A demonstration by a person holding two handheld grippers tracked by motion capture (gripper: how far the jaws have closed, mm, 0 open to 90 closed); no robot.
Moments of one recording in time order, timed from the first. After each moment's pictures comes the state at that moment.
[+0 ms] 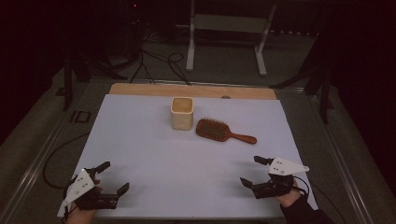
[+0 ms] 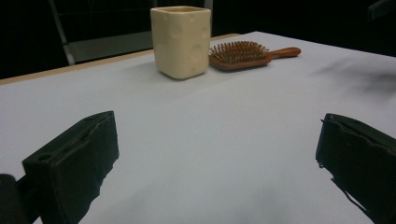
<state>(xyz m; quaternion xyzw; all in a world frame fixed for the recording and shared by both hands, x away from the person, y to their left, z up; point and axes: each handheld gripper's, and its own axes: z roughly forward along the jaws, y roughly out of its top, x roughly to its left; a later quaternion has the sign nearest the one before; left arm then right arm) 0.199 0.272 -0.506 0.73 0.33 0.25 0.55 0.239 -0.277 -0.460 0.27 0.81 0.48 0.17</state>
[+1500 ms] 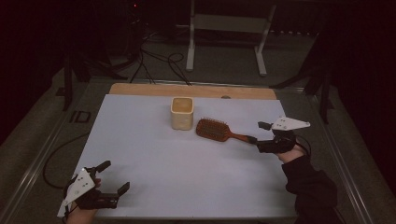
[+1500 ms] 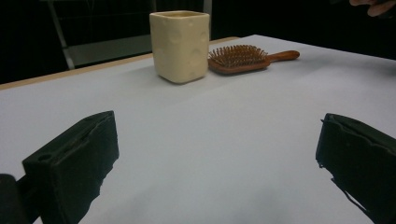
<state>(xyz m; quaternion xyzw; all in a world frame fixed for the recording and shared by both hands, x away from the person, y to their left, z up) 0.201 0.271 -0.505 0.72 0.33 0.25 0.56 0.345 -0.299 -0.426 0.30 0.81 0.46 0.21</state>
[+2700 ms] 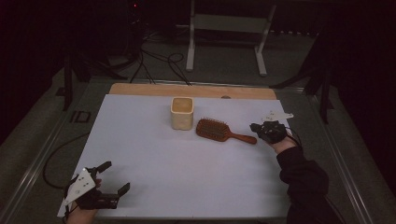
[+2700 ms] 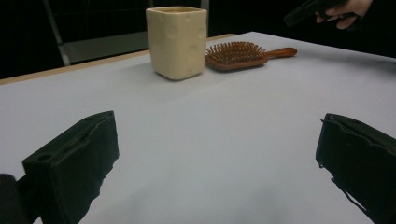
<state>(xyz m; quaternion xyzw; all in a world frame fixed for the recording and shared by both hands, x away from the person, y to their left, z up) 0.201 0.270 -0.506 0.73 0.32 0.24 0.56 0.396 -0.299 -0.468 0.36 0.83 0.37 0.23</state>
